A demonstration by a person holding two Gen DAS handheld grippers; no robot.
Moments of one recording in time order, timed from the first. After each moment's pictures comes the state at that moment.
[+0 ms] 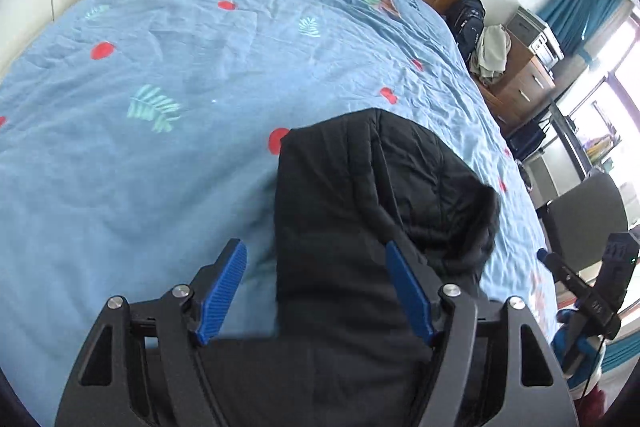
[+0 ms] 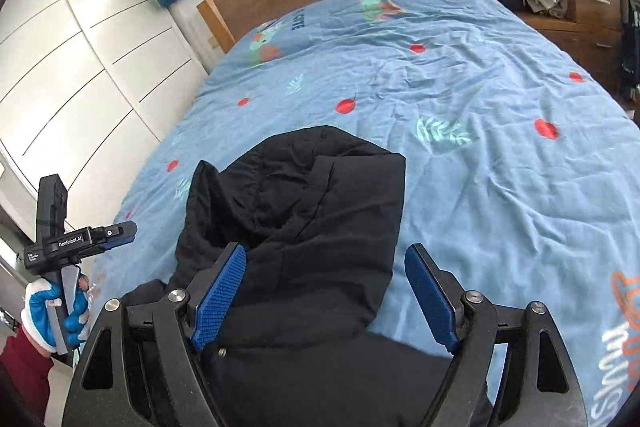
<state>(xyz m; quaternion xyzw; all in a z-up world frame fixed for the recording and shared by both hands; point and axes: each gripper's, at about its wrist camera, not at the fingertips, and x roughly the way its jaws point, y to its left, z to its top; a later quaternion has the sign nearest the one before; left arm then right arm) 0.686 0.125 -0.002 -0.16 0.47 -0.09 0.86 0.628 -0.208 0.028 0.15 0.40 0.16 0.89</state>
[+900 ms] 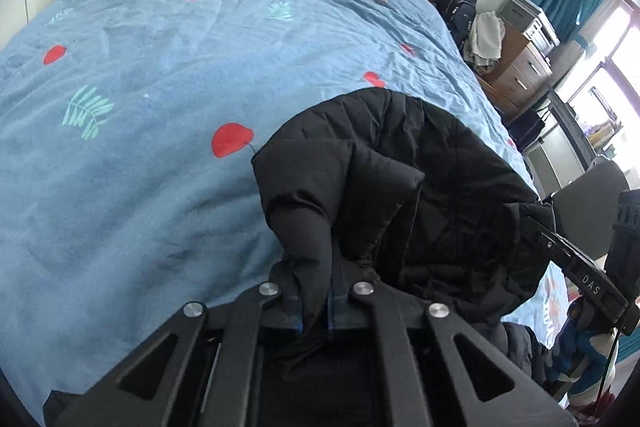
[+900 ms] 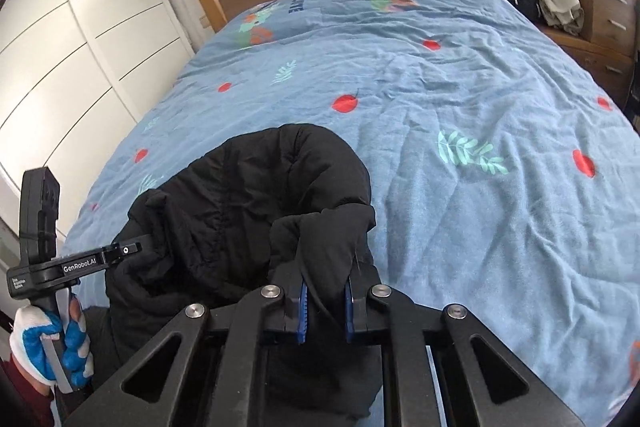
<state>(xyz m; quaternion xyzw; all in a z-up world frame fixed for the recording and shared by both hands) 0.713 0.067 -0.031 -0.13 0.47 -0.11 0.87 0.681 -0.168 0.017 0.09 0.41 0.14 0.90</state>
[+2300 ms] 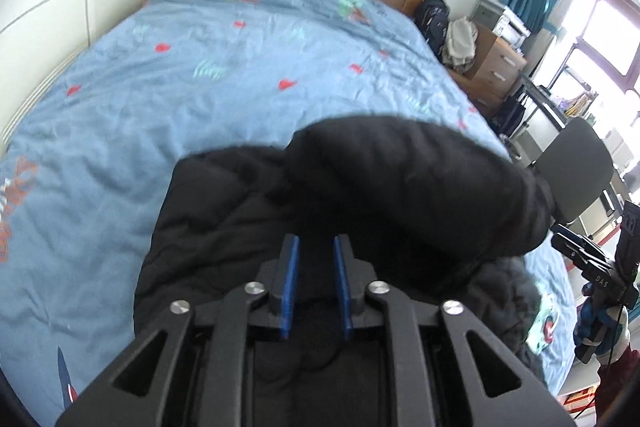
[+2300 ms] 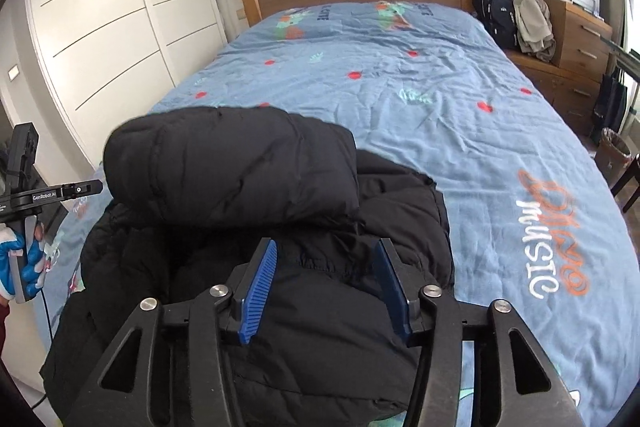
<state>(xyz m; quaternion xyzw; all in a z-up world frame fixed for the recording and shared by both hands) 0.387 0.113 0.074 -0.11 0.42 -0.09 0.90 0.382 -0.210 0.066 0.03 0.37 0.15 0.92</state>
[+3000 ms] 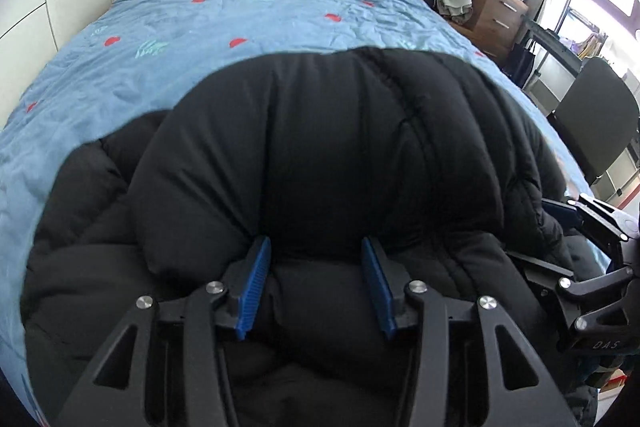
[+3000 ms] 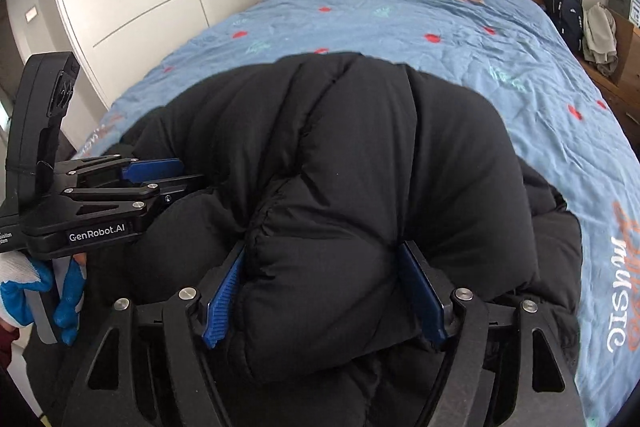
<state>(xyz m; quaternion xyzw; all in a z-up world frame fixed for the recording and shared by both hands) 0.448 0.018 -0.043 -0.03 0.47 -0.08 0.88 0.438 -0.108 -0.020 -0.04 0.44 0.21 0.87</state>
